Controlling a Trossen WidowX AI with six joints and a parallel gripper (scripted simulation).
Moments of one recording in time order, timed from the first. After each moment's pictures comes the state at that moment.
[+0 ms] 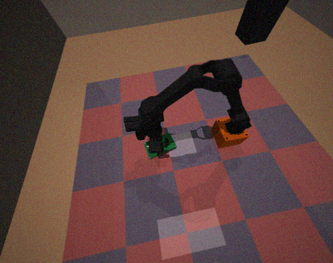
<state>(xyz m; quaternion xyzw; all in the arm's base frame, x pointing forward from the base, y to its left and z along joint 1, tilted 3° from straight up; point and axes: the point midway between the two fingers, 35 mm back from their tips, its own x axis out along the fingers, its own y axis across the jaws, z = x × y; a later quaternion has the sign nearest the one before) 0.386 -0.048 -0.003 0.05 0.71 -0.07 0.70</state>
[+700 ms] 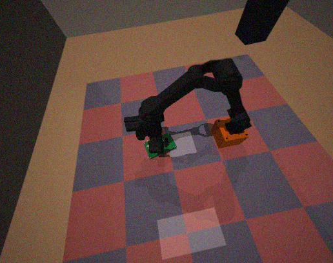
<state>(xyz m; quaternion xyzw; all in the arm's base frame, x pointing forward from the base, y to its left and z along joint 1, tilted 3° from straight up) 0.386 -0.048 -0.005 0.05 0.70 -0.07 0.70</state>
